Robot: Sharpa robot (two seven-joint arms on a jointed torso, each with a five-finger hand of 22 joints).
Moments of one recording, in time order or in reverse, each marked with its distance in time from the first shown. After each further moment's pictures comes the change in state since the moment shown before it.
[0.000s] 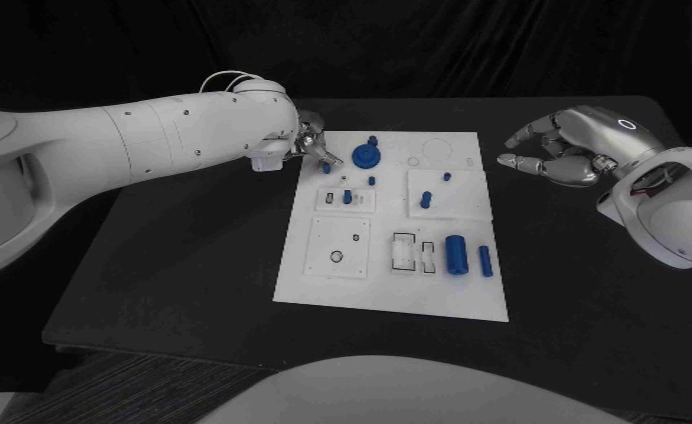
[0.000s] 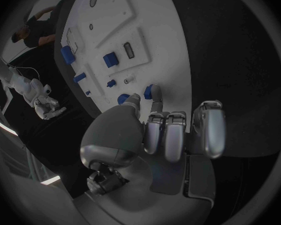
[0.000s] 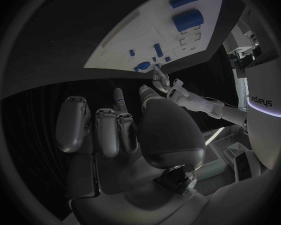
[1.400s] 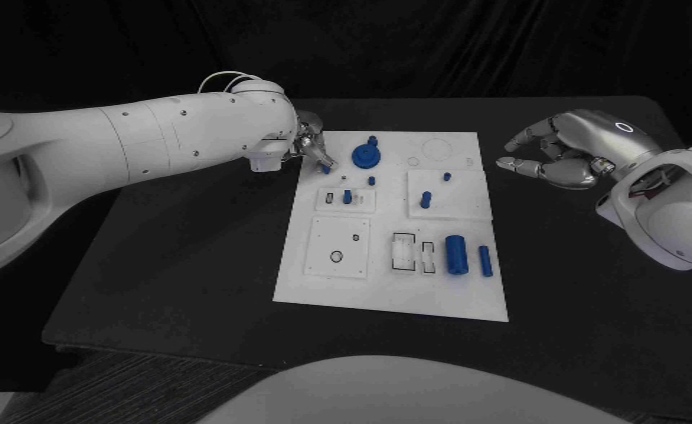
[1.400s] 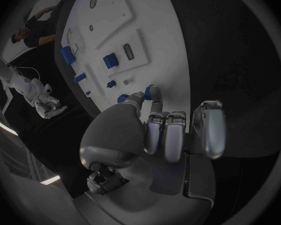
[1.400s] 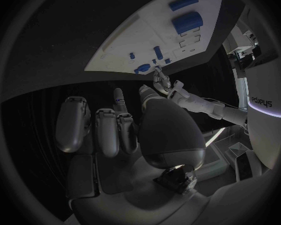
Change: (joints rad) left arm 0.000 -0.008 0.000 0.008 0.000 0.000 -0.001; left_hand 0.073 -0.027 0.090 -0.046 0.188 -0.020 -0.023 0.077 0.157 -0.003 -0.010 0.000 0.000 0.000 -0.007 0.000 0.000 0.000 0.007 -0.007 -0.012 0.000; right arm -0.006 0.002 0.000 -0.004 0.000 0.013 -0.004; right_hand 0.000 0.000 0.000 0.000 0.000 0.000 0.000 0.000 -0.001 0.000 0.000 0.000 0.000 0.000 0.000 0.000 0.000 0.000 0.000 0.000 0.000 0.001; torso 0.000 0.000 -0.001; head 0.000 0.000
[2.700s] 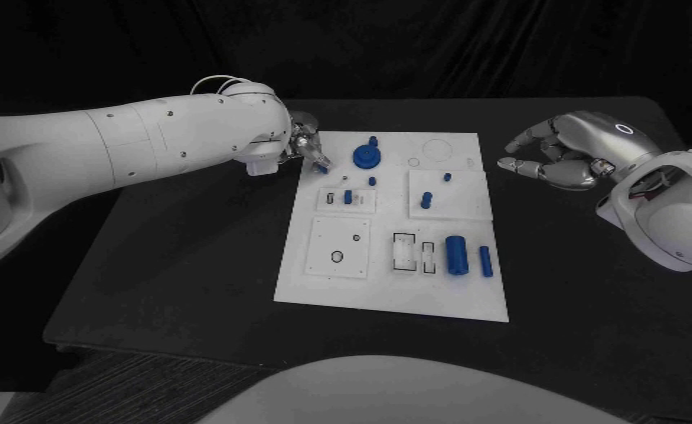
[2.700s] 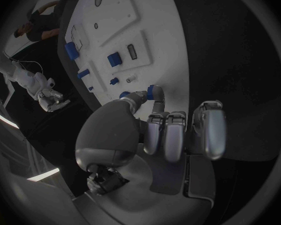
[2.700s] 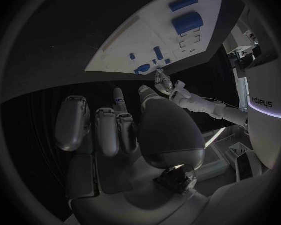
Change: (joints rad) left arm -0.001 -0.053 0.000 0.055 0.051 -0.051 0.004; left_hand -0.012 -0.097 0.312 -0.074 -0.005 0.003 0.009 -0.016 -0.010 0.004 -0.003 0.000 0.000 0.000 0.000 0.000 0.000 0.000 0.007 -0.007 -0.004 0.000; right arm -0.004 0.003 0.000 -0.004 0.000 0.000 -0.004; right_hand 0.008 0.008 0.000 0.000 0.004 0.000 0.000 0.000 -0.002 0.000 0.000 0.000 0.000 0.000 0.000 -0.011 0.000 0.000 0.000 0.000 -0.016 0.000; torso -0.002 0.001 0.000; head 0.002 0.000
